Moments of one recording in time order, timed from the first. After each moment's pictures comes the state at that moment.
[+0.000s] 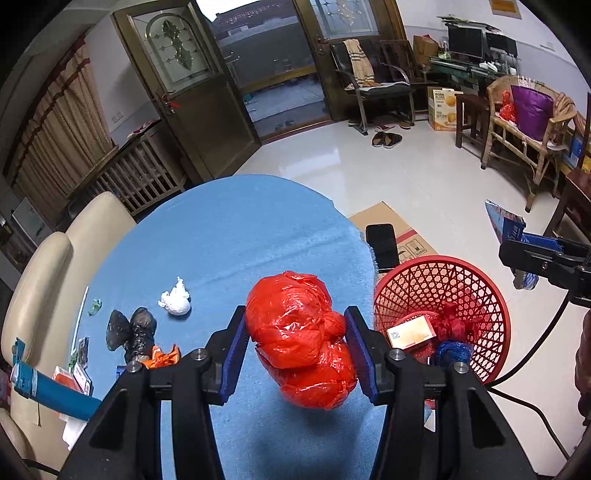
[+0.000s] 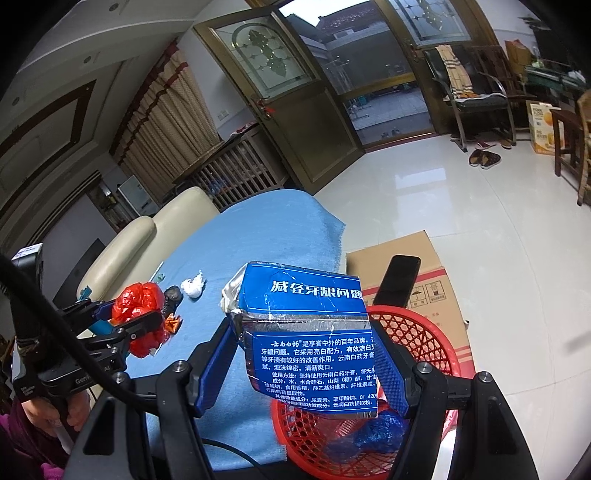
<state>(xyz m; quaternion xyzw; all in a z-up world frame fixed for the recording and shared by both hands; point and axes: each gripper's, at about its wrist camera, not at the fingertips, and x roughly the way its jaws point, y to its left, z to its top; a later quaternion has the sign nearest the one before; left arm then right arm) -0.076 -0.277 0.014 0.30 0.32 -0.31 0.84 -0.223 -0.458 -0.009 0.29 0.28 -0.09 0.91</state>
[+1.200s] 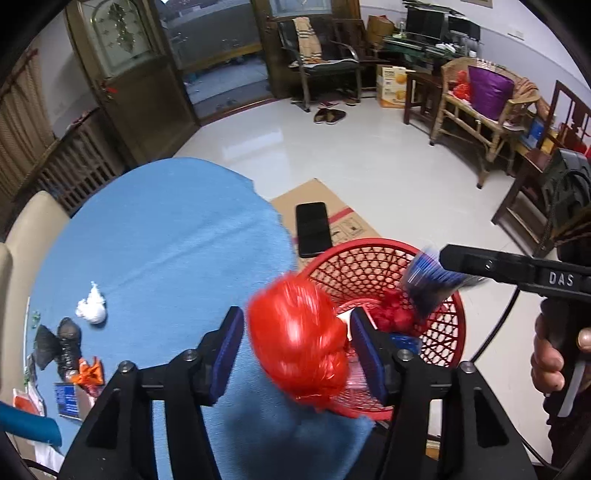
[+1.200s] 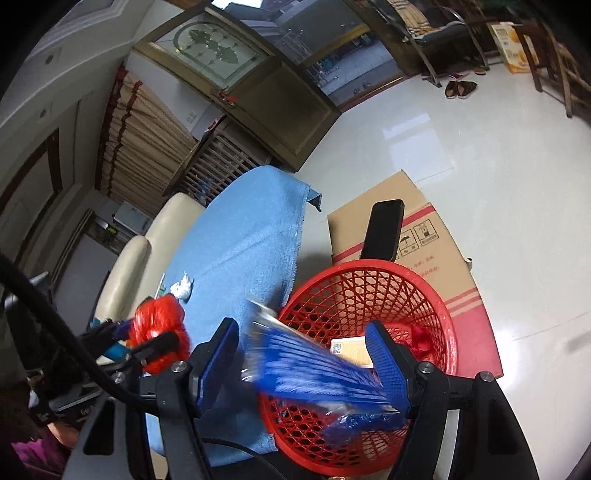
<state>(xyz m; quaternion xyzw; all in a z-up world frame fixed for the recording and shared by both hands) -0.088 -0.333 -0.023 0.30 0.38 -0.40 0.78 -0.236 -0.507 -0.078 0.42 0.30 -0.07 0.85</state>
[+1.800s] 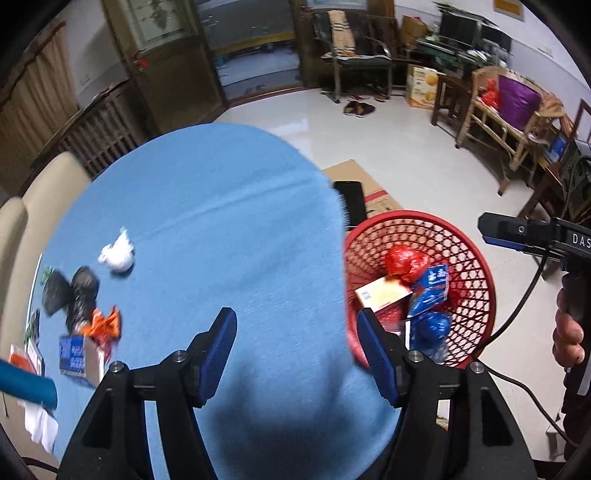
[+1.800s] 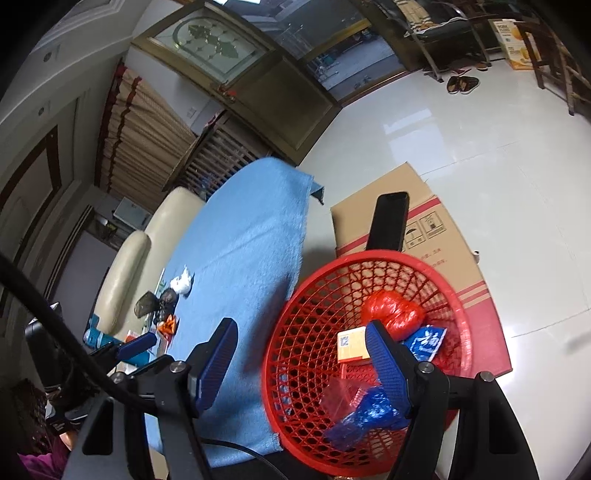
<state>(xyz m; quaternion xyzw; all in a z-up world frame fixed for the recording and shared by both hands) -0.067 -0.266 -0.035 0.27 0.41 -0.35 0.80 -0.222 -0.491 -0.079 0.42 0.31 -0.06 0.85</state>
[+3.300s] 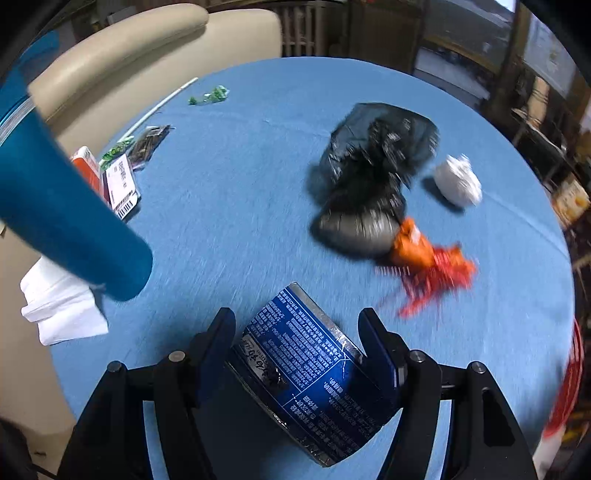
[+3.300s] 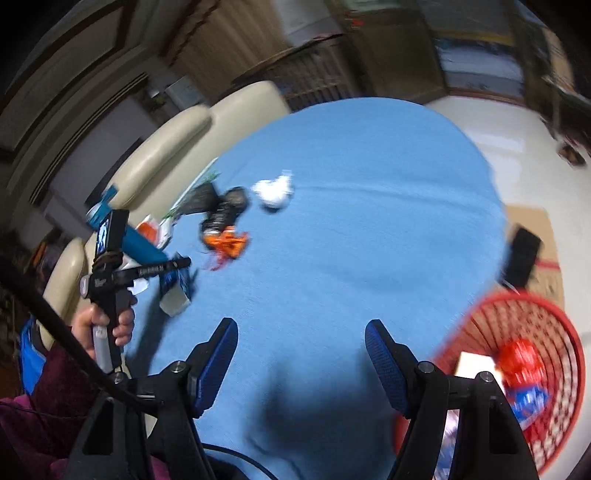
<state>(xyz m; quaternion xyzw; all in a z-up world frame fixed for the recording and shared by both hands) 0.111 -0.020 -0.077 0.08 0.52 -0.11 0.85 -0.062 -0.312 -0.031 0.21 0.41 0.09 0.88</state>
